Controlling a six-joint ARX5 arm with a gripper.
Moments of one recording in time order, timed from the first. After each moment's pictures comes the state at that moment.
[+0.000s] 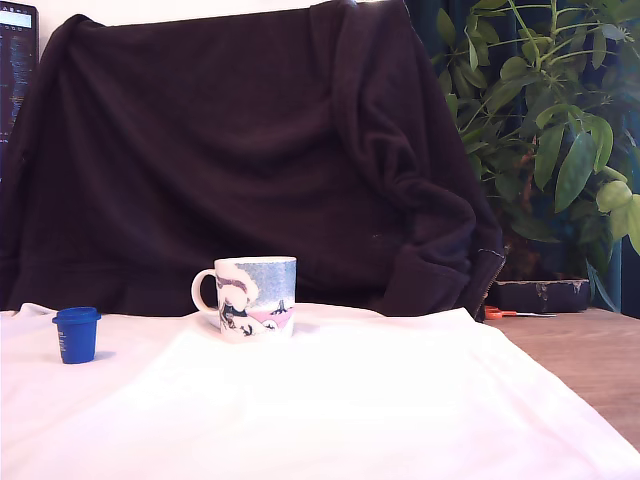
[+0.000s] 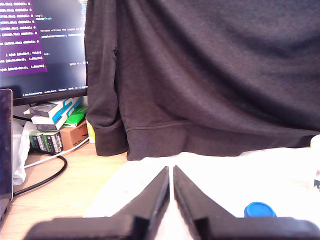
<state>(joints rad) 0.00 0.00 0.02 -0.01 0.00 -0.01</state>
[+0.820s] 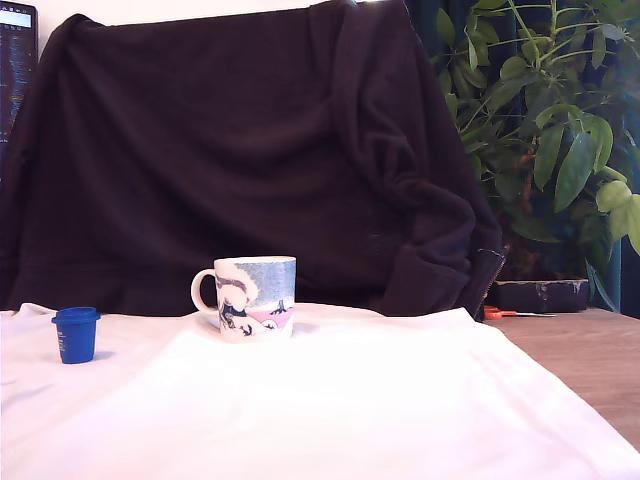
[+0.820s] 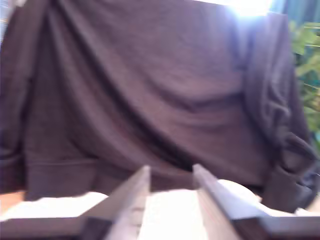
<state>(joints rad) -0.13 0.03 0.01 0.19 0.18 -0.23</state>
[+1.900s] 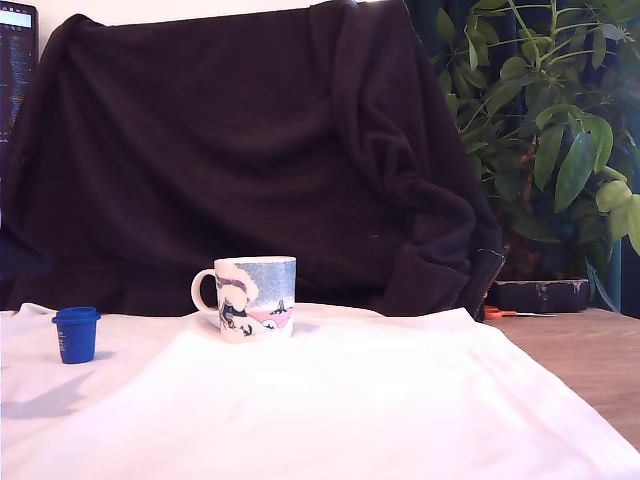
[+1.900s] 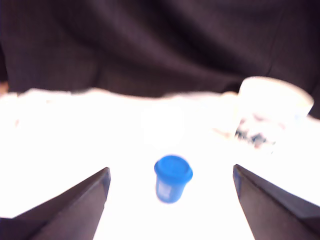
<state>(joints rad) -0.21 1.29 0.01 1.06 0.07 -0.21</state>
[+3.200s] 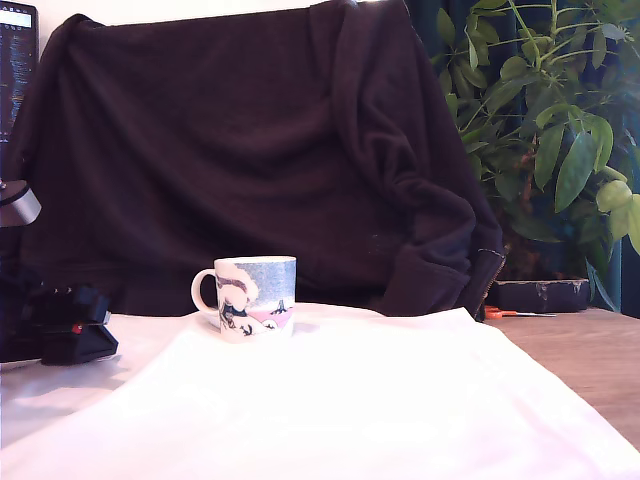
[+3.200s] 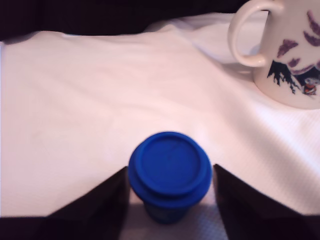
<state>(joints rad) -0.26 1.78 0.32 1.04 0.07 -0.08</state>
